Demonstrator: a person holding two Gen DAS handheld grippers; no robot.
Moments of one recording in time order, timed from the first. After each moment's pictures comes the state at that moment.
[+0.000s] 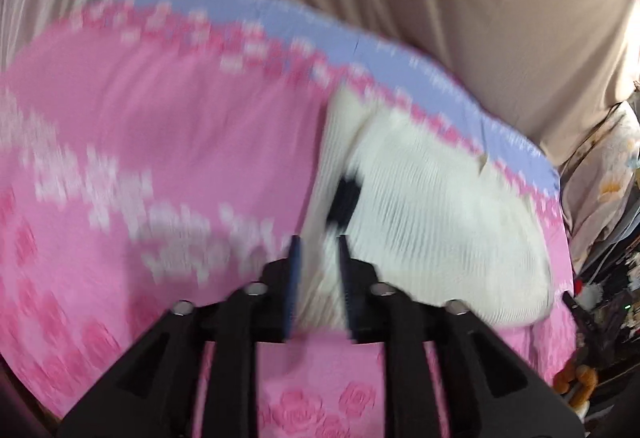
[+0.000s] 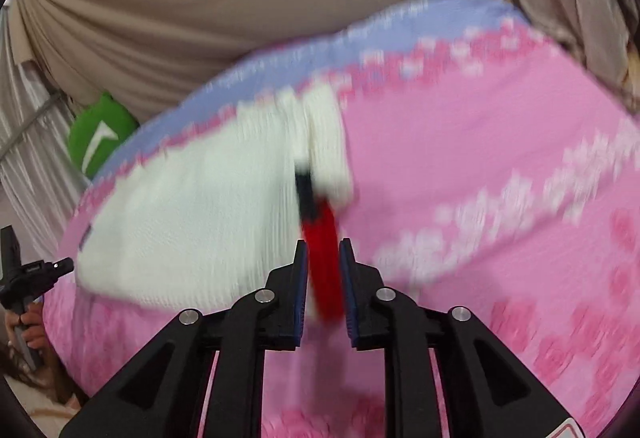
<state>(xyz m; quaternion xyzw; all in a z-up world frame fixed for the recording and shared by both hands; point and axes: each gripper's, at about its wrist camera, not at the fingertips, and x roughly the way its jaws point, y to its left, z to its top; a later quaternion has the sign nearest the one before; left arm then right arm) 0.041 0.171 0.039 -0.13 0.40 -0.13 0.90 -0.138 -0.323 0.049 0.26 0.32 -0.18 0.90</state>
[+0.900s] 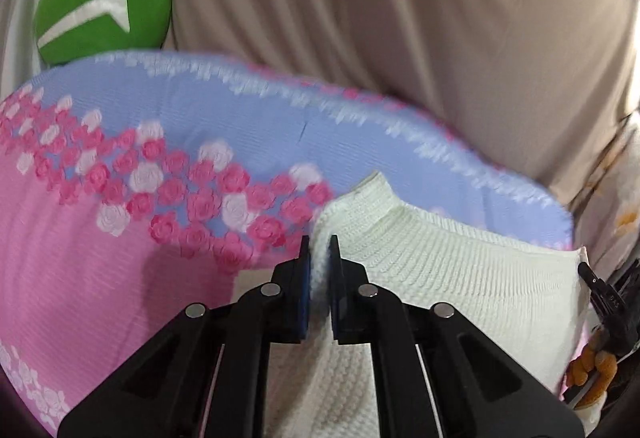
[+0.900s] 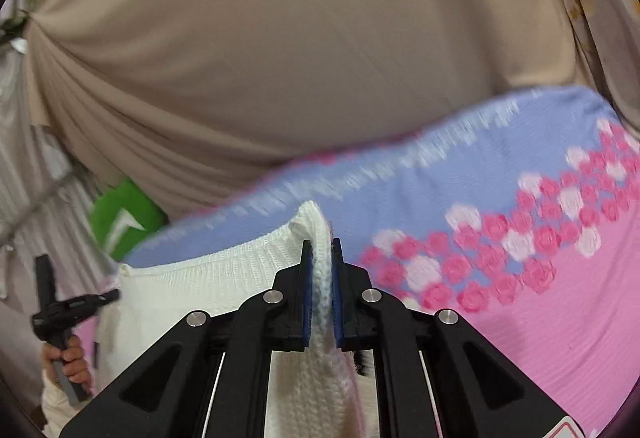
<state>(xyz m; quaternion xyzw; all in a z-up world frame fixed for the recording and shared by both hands) 0.219 0.082 0.036 -0.10 0.39 -0.14 0.90 0.036 -0.405 0.034 0.28 0.29 -0.16 0.90</state>
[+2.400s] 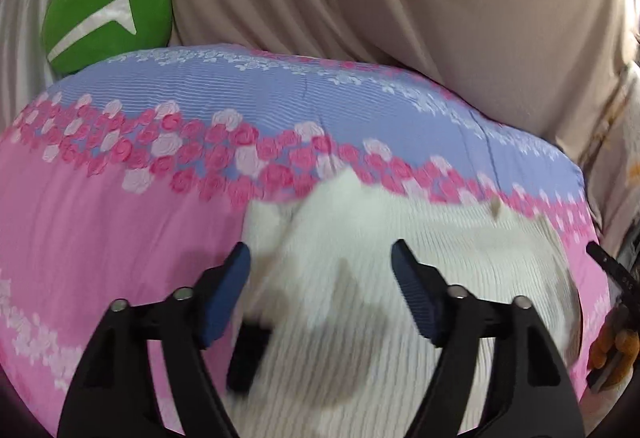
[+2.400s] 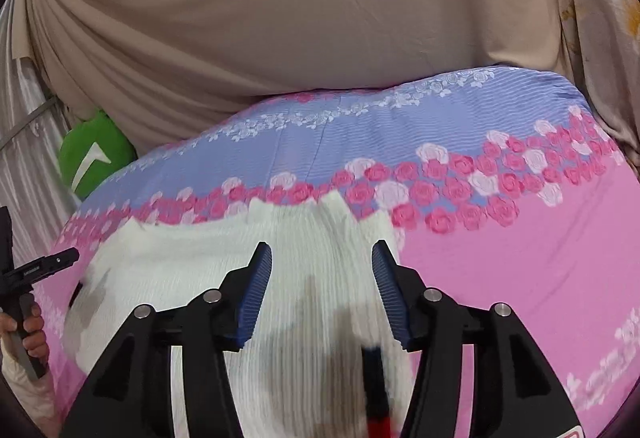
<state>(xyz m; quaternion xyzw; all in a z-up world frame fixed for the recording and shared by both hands) 0.176 0.079 0.037 -0.06 0.39 -0.13 0.91 0.013 -0.373 0.048 0.24 0.32 -0.18 0.90</state>
